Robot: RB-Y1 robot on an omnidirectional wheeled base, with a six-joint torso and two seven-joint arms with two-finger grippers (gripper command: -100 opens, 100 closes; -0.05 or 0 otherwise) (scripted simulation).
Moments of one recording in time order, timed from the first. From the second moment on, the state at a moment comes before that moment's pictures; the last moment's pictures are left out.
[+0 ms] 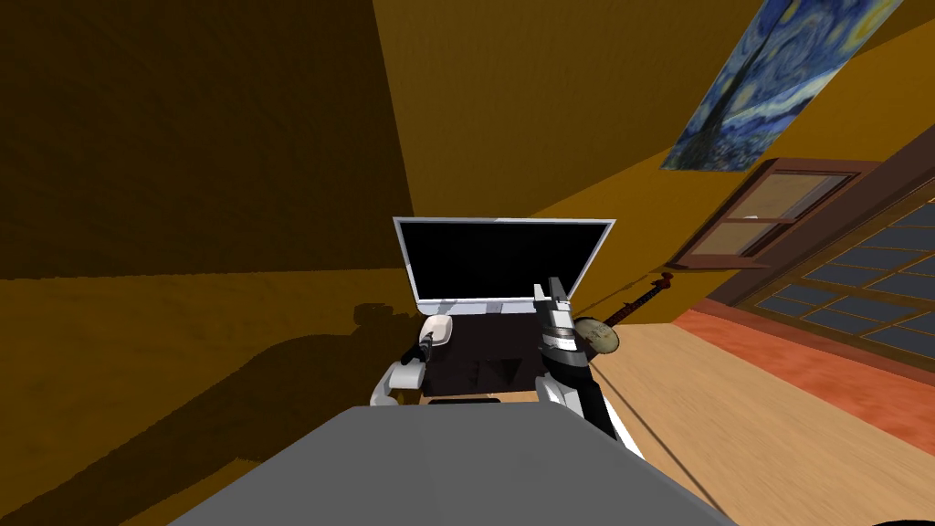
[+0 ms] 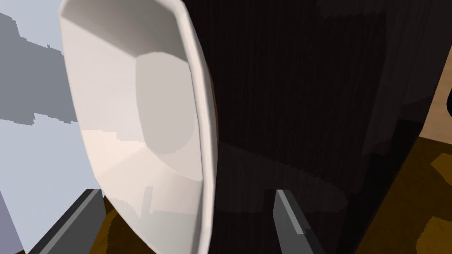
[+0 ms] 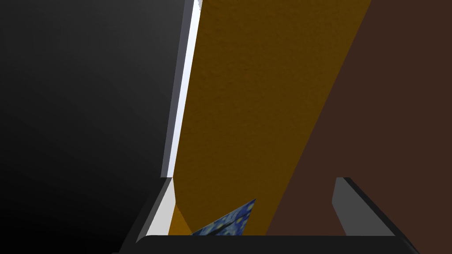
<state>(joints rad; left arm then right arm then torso) 0.05 0.02 -0.05 -1.26 -0.01 0.42 0.03 0.53 -0.02 0.05 -2.26 0.00 -0.56 0.11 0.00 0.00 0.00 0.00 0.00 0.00</state>
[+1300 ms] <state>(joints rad) 0.06 0.01 -0.05 -1.29 -0.01 0.44 0.03 0.53 -0.02 0.05 -2.26 0.00 -0.56 0.11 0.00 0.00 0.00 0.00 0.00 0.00</state>
